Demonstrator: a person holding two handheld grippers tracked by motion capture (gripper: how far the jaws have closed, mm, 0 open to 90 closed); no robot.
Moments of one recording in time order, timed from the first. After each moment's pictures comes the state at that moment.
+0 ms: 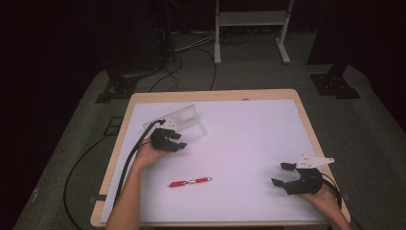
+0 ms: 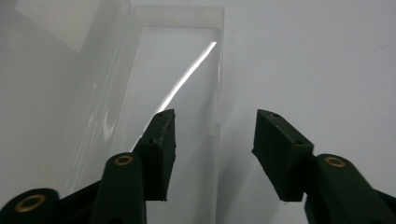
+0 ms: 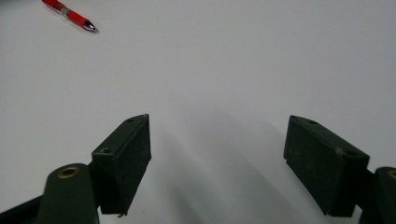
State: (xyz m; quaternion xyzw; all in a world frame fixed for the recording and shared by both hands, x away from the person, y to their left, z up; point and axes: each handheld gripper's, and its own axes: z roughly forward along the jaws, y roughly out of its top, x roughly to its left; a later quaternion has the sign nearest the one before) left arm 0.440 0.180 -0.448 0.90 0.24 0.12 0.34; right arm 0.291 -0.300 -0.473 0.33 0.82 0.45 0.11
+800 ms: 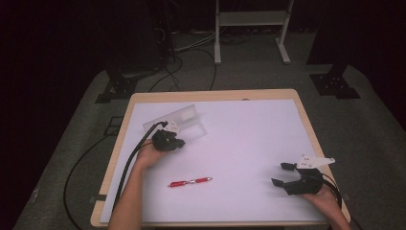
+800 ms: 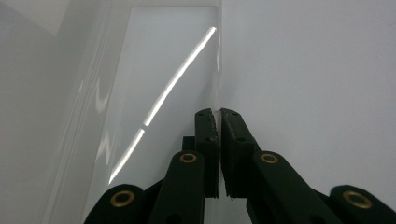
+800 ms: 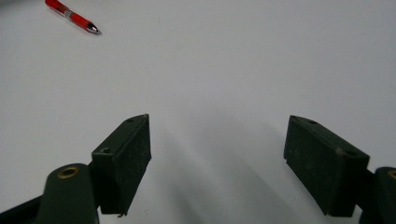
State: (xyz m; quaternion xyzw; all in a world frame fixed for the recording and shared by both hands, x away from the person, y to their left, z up) left arm 0.442 0.178 -0.457 0.91 0.22 0.12 0.32; right arm 0.290 -0.300 -0.472 0.33 0.82 0.45 0.11
